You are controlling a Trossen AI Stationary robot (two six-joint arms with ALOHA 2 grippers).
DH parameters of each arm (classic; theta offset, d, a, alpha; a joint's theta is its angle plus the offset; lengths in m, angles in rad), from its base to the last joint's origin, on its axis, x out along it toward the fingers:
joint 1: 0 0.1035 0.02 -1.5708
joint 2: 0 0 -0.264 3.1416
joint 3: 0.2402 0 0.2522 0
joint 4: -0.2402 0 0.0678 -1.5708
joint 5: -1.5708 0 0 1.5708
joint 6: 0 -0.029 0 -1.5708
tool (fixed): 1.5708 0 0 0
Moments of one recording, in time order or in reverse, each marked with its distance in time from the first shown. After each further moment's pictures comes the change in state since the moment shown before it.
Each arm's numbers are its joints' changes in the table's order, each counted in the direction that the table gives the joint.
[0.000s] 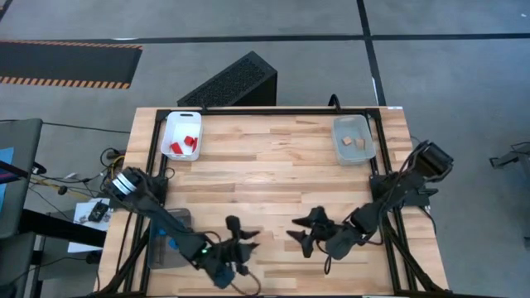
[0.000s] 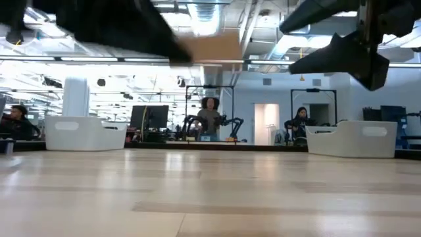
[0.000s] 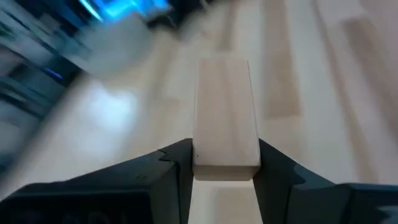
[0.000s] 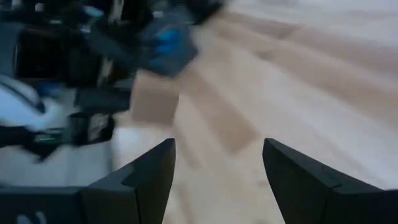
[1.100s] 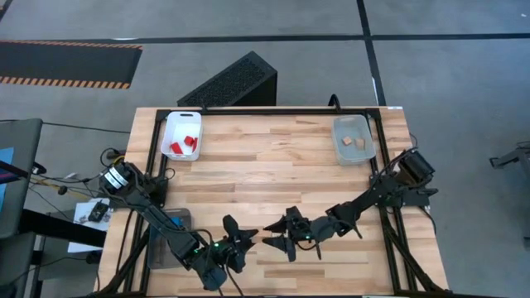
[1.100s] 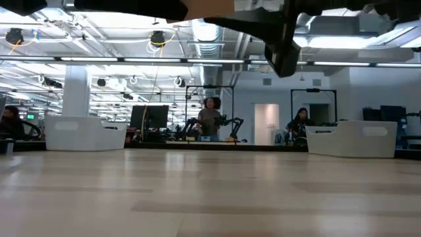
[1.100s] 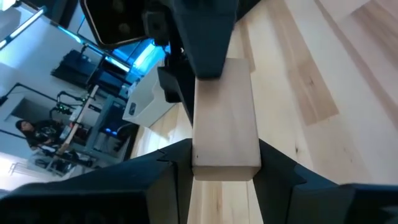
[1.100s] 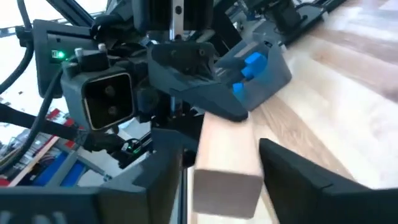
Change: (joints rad) left arm -0.038 -0.103 0.000 0.004 0.130 -0.447; right arm -0.161 0.200 0.082 0.593 0.391 0.296
